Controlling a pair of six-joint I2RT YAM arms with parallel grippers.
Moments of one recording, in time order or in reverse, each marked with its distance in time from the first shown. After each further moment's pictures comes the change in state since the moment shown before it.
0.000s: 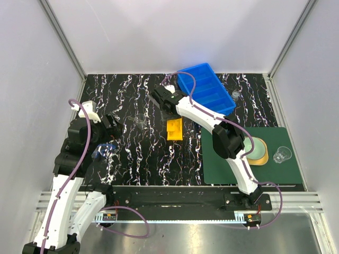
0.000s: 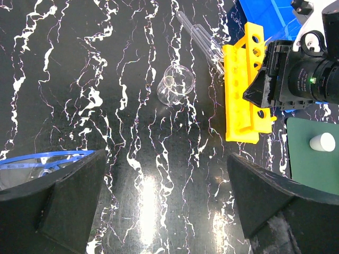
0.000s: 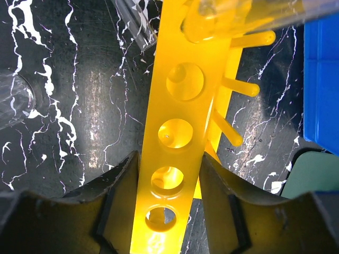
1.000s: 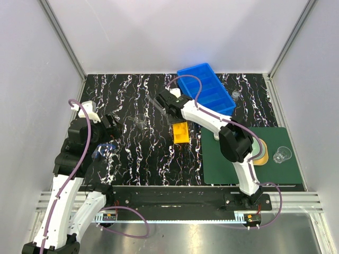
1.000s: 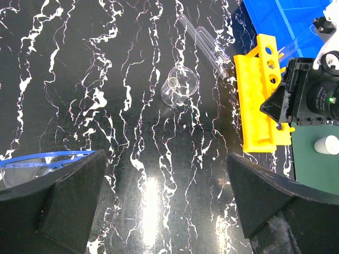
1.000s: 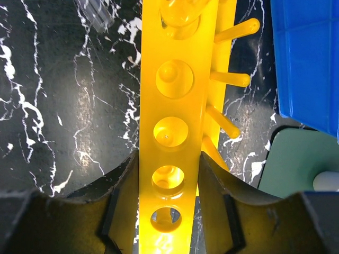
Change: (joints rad) left arm -0.006 0.000 0.000 0.000 -0.022 0.004; right arm 0.000 -0.118 -0.195 0.063 0.050 0.018
